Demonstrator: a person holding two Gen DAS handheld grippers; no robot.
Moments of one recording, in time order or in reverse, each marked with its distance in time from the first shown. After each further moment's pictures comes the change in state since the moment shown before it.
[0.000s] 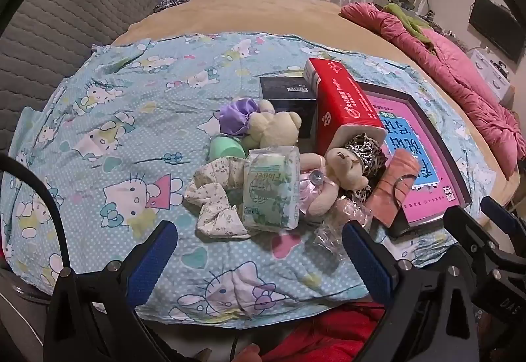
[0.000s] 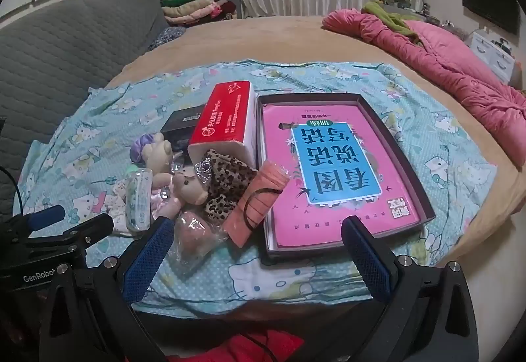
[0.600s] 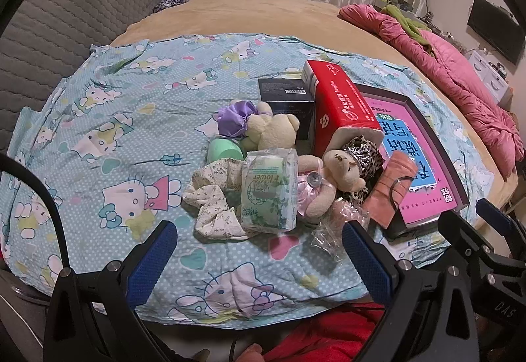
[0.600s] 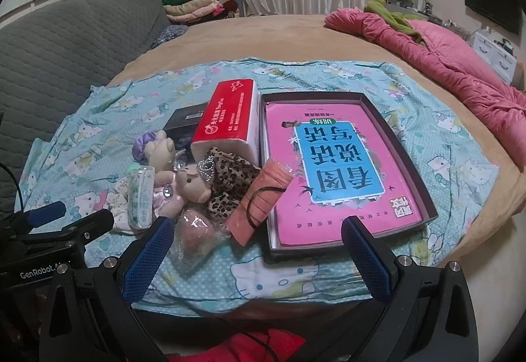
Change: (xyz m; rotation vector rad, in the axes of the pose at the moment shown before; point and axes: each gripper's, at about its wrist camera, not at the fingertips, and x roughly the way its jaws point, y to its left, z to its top) left arm 0.000 -0.003 -0.002 0.001 -0.008 -0.004; right arm 0.001 0.002 -0.001 -0.007 0.009 0.008
